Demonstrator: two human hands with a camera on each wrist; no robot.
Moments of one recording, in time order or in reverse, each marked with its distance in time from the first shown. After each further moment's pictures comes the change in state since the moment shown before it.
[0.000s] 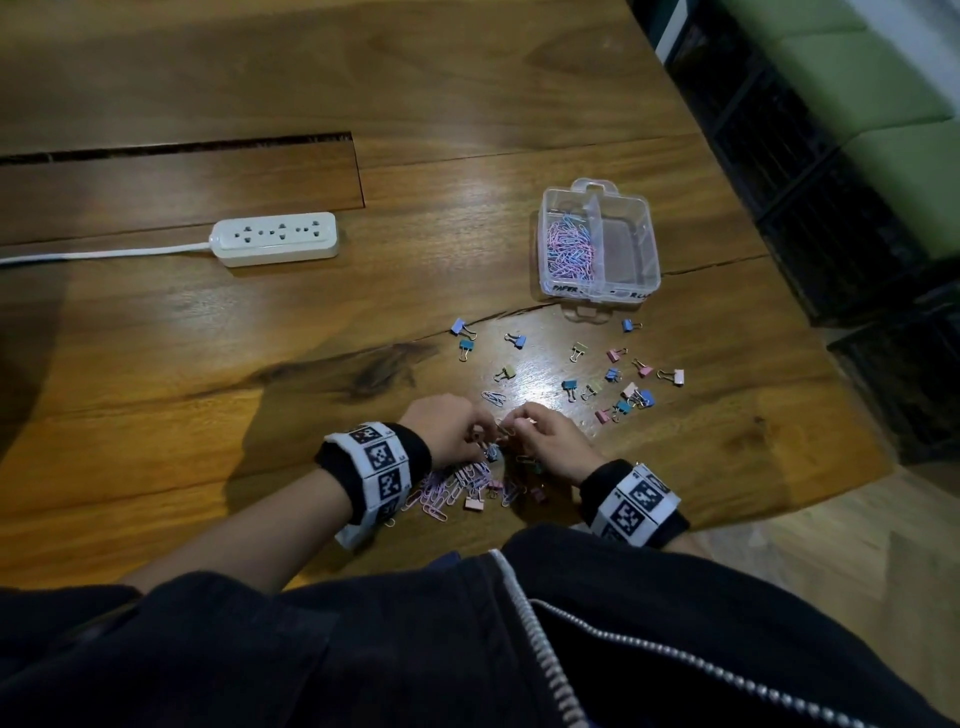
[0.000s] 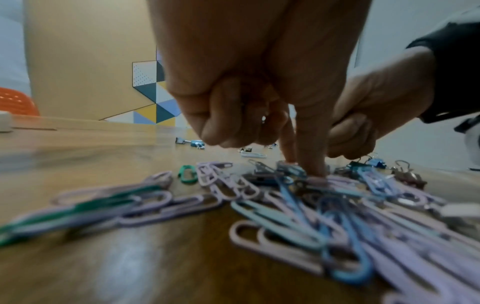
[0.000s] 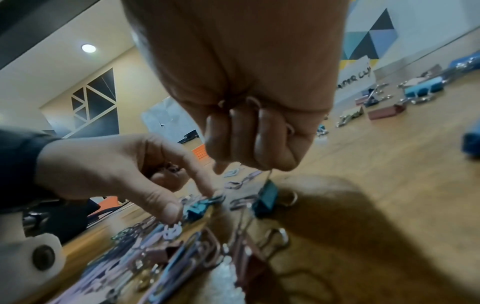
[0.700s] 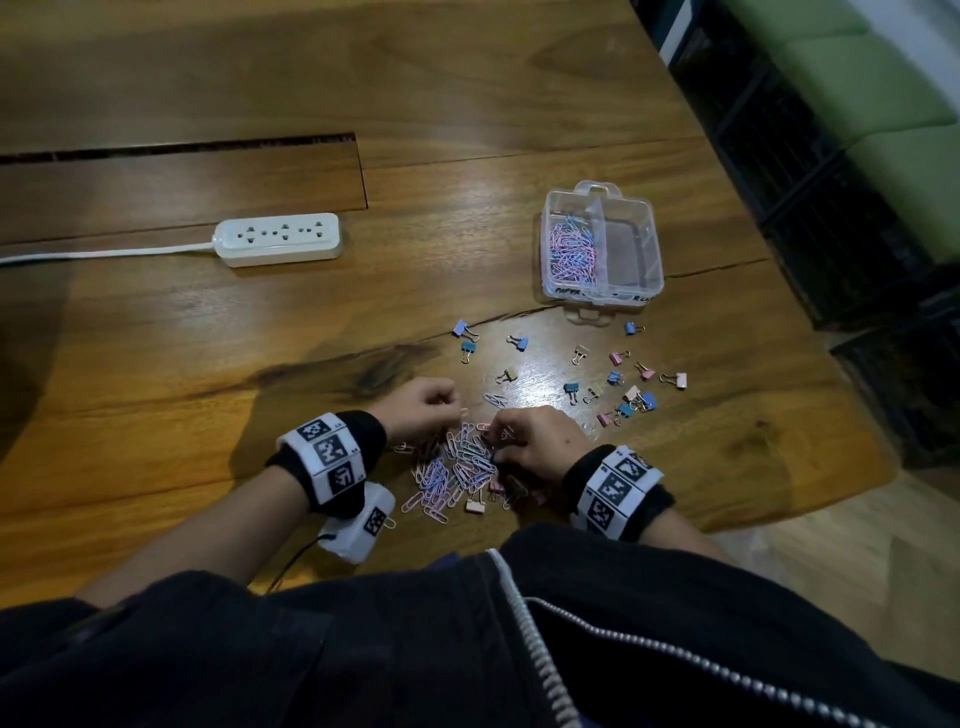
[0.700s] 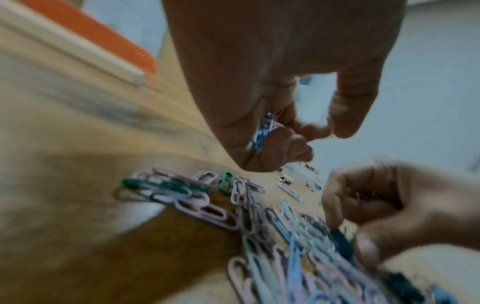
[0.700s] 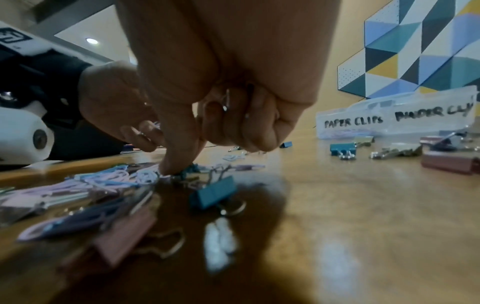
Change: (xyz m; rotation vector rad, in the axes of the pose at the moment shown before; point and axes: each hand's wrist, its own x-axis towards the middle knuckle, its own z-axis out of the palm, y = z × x) left_hand -0.009 -0.032 -0.014 -0.834 0.002 -0.089; right_hand 0.007 -0.010 0.002 -0.586 -0.020 -0.197
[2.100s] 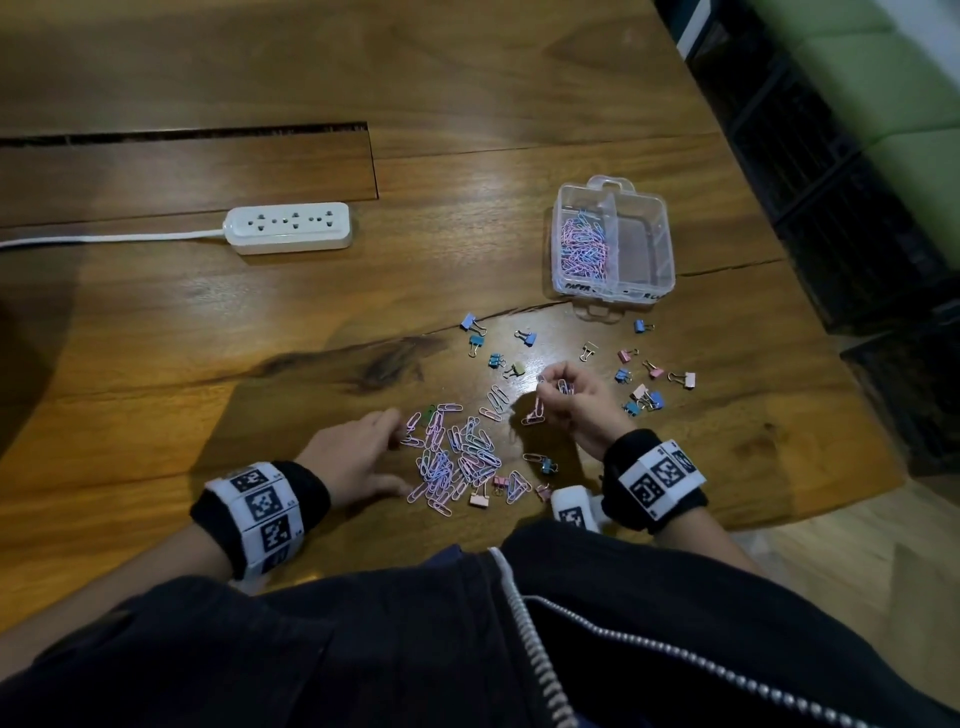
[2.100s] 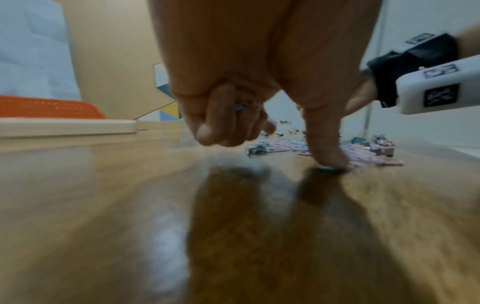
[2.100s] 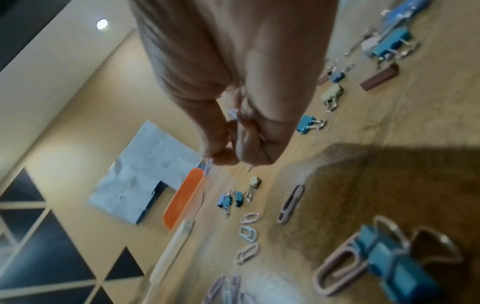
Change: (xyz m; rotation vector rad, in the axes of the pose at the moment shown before) left_hand -0.058 -0.038 -0.004 0.852 0.077 -0.087; right_hand 0.008 0.023 -0.018 1.208 0.126 0.243
